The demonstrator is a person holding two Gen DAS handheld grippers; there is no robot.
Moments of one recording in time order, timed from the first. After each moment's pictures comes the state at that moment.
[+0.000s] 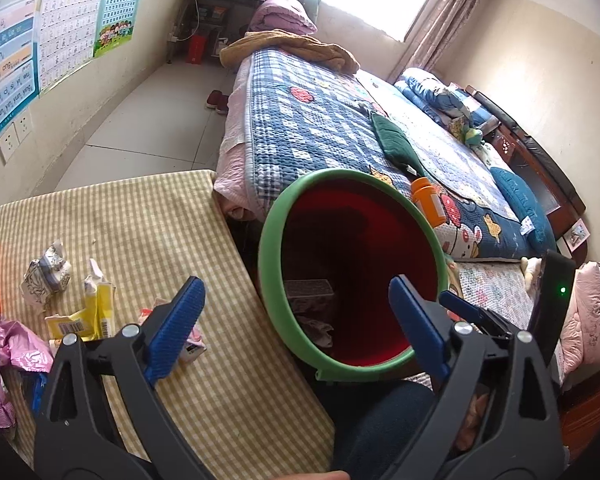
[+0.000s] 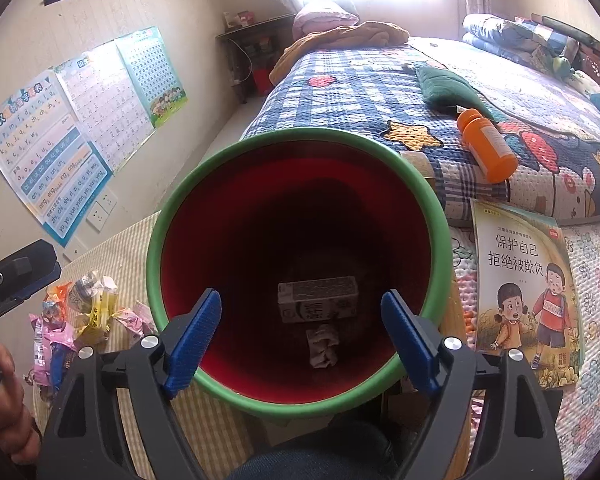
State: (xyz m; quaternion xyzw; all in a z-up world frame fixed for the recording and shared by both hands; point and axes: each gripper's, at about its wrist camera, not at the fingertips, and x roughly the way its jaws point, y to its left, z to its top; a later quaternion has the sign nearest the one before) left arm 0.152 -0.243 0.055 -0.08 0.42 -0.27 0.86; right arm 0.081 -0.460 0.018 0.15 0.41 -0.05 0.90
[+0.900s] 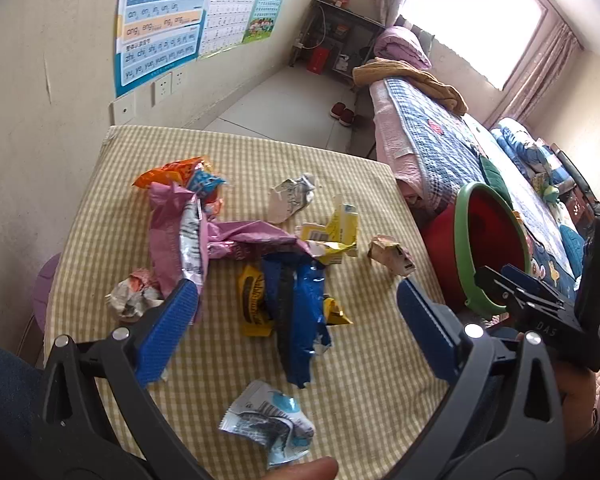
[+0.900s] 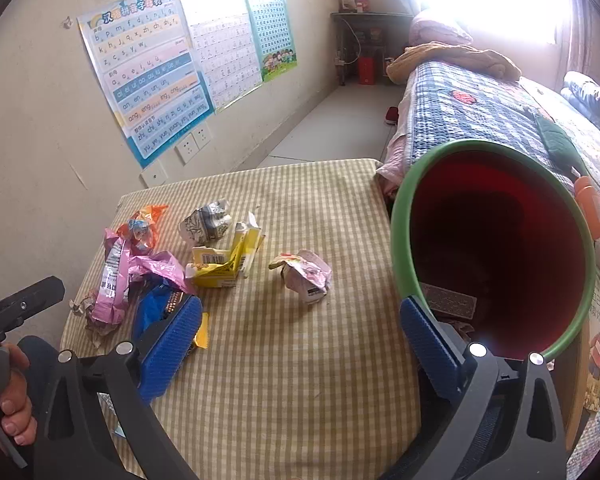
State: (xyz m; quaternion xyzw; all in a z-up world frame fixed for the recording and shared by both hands) left arm 0.065 -0.015 0.036 -0.14 0.43 -0.08 0.89; right arm 0.081 -0.269 0.035 0.04 0.43 0.10 0.90
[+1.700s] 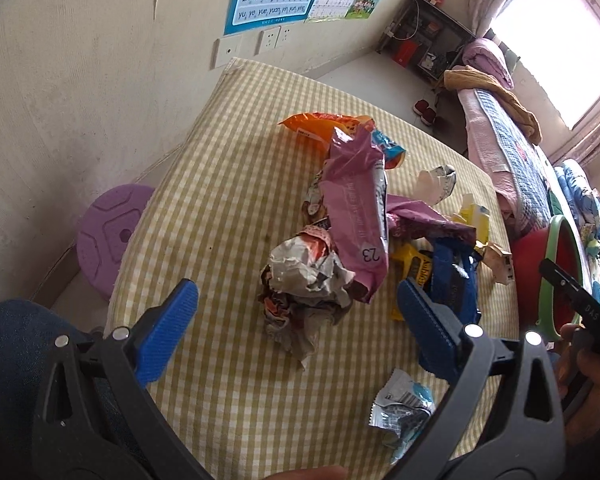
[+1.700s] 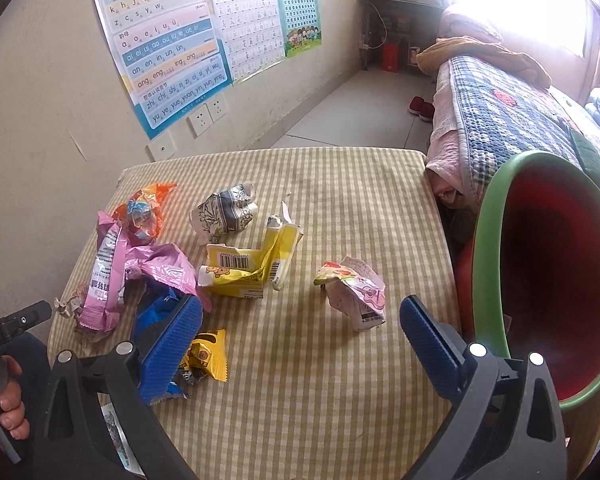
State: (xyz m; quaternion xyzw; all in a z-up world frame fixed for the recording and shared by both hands) left arm 0.060 0.091 -0.030 -0.19 0.48 0.03 0.85; right arm 0.129 -0.223 0.003 0.01 0.46 0.12 0.88
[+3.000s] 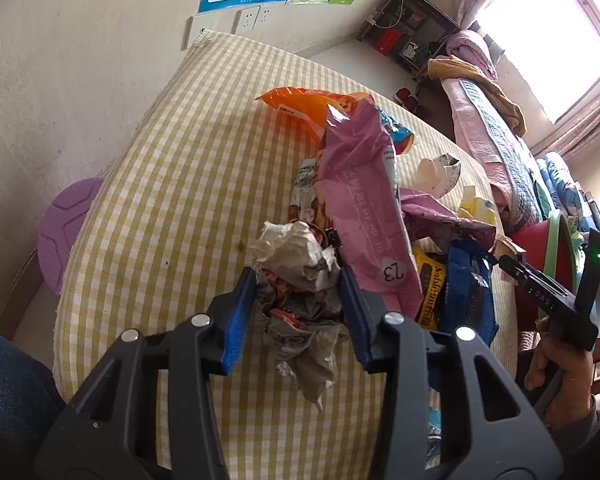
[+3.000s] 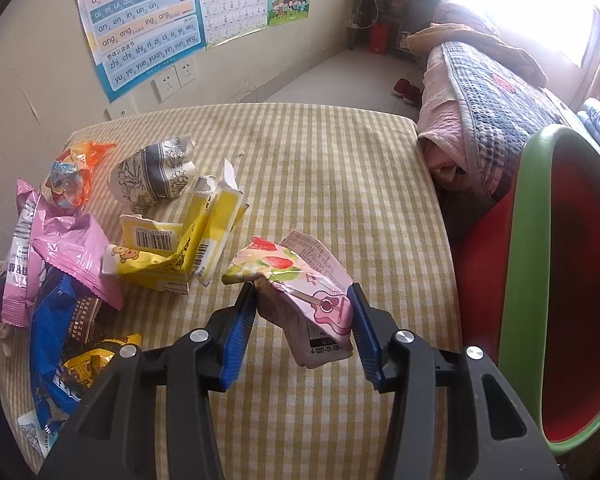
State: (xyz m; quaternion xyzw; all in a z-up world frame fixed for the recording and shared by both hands) left arm 0.087 0.089 -0.064 -0.21 0.49 -0.02 0.85; right arm 0.162 -0.226 -0.058 -0.04 0.49 0.08 0.87
